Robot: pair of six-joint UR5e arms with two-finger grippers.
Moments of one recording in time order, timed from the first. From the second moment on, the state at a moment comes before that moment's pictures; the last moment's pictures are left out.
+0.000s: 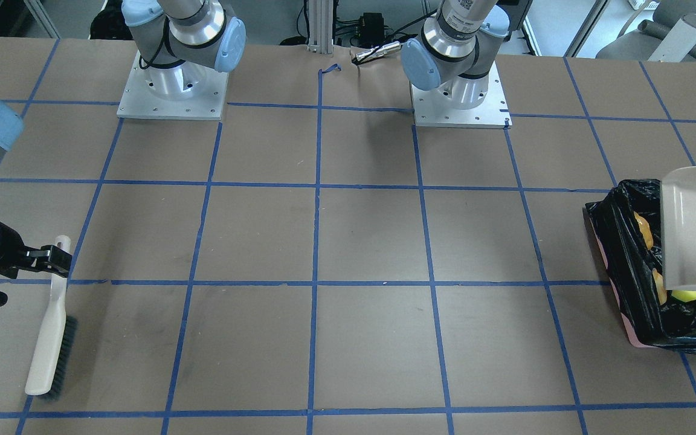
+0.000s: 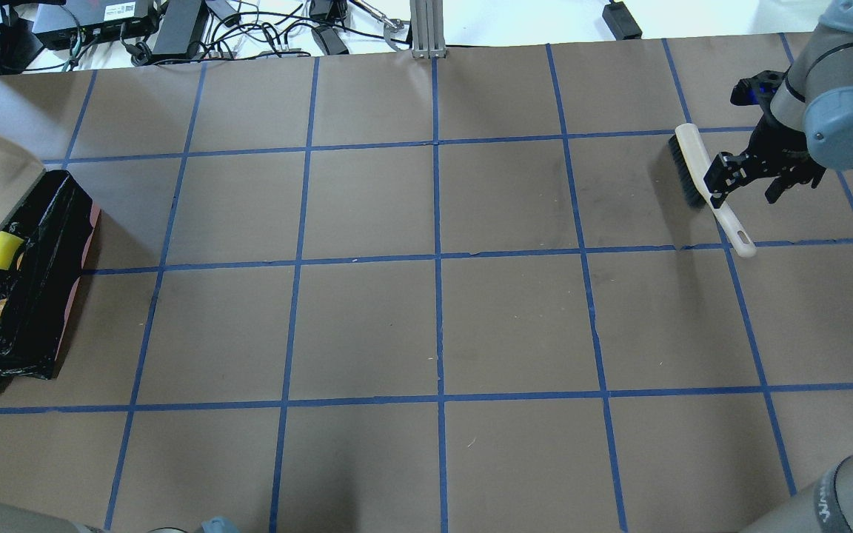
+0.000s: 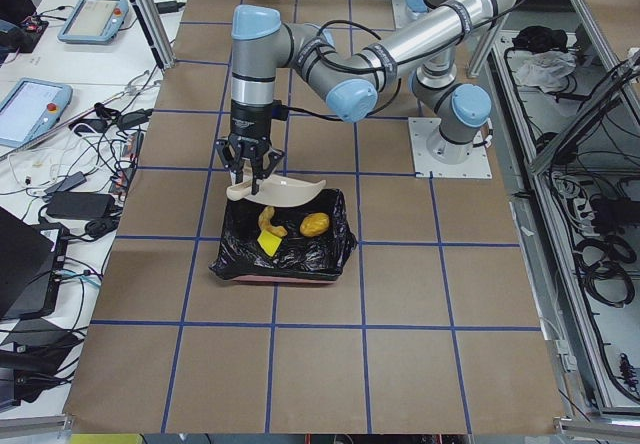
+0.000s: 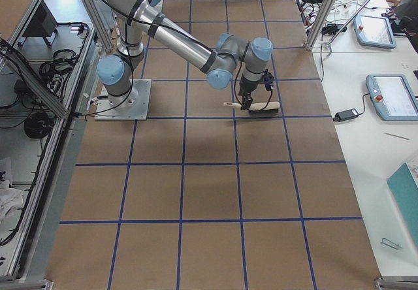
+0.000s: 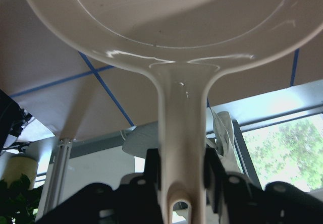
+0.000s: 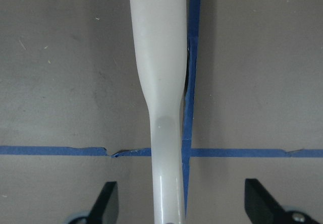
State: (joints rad) left arm -0.95 -1.81 -1.38 -1.09 1.88 2.55; right arm 1.21 -1.21 1.67 -1.95 -1.64 -0.40
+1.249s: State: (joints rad) left arm -1.32 -2.10 -1.36 -1.18 1.60 1.89; right arm 1.55 -1.50 1.55 -1.56 -1.56 -0.12
